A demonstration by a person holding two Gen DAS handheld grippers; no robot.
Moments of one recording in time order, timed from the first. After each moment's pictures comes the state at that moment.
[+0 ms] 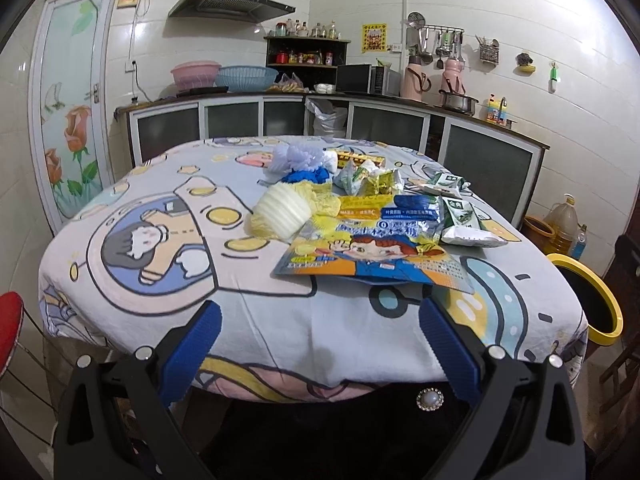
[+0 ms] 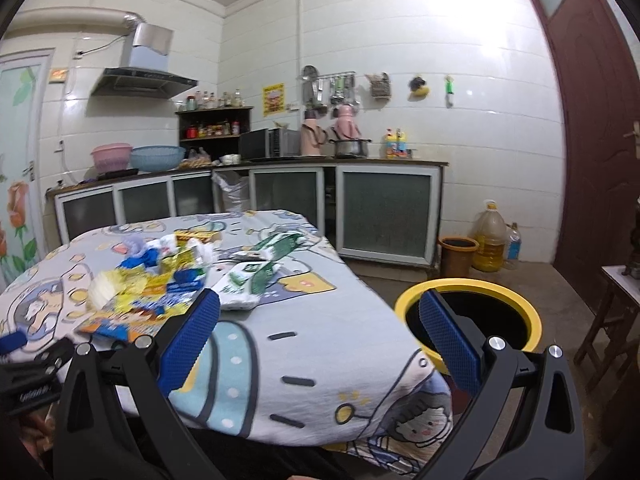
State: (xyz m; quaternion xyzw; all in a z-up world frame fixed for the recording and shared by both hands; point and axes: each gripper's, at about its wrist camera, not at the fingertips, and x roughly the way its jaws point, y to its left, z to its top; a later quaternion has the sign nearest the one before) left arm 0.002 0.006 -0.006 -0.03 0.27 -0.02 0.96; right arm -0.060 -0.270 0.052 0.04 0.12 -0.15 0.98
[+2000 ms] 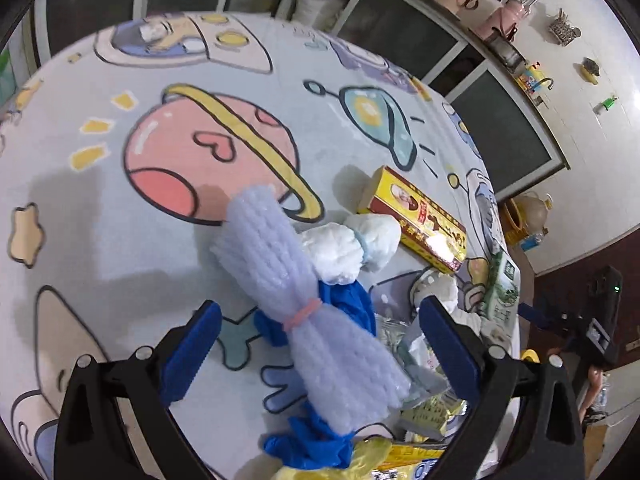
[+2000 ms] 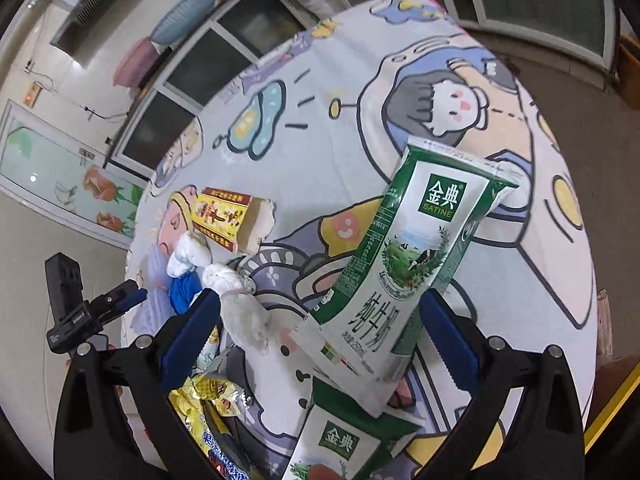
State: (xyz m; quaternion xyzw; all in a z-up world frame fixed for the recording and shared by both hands) left arm 0.447 0.070 0.012 -0.16 0.55 -0.14 0.81; right arm 0.407 -0.350 0.023 0.25 0.53 0.13 0.80
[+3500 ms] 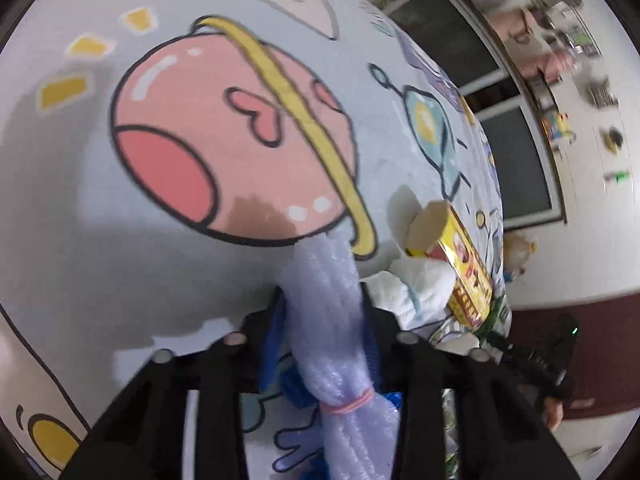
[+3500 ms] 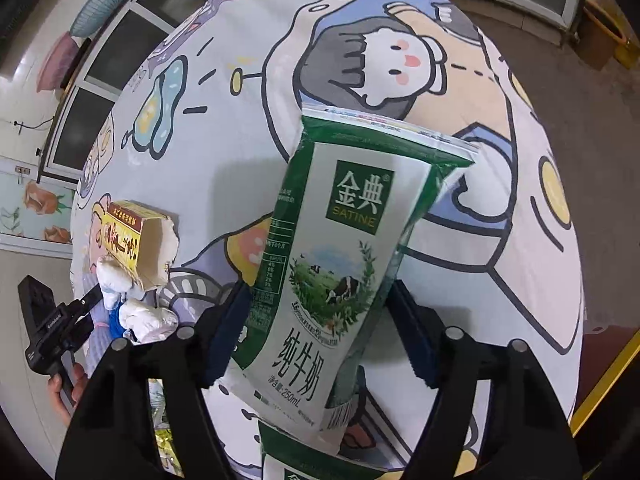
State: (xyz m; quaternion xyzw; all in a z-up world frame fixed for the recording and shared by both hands) left arm 0.497 0.095 -0.041 -0.27 0.58 -0.13 0.76; right arm 0.449 -0.363 -0.019 0.24 0.61 0.03 0.75
